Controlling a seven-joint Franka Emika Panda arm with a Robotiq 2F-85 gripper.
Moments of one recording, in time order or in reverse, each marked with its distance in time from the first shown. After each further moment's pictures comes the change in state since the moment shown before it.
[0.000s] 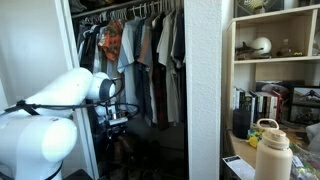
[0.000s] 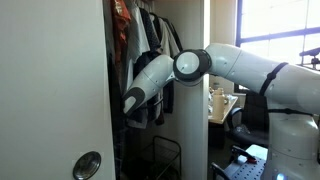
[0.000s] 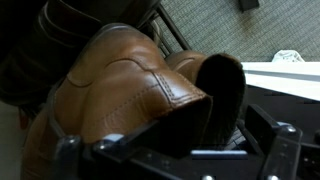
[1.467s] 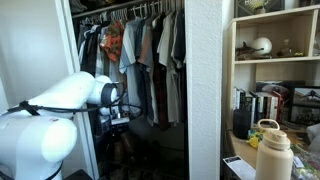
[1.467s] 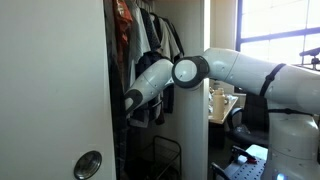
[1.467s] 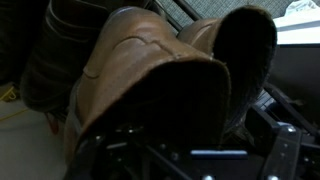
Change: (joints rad) arm -0.007 0.064 -0.027 0.124 0.068 0.031 0.131
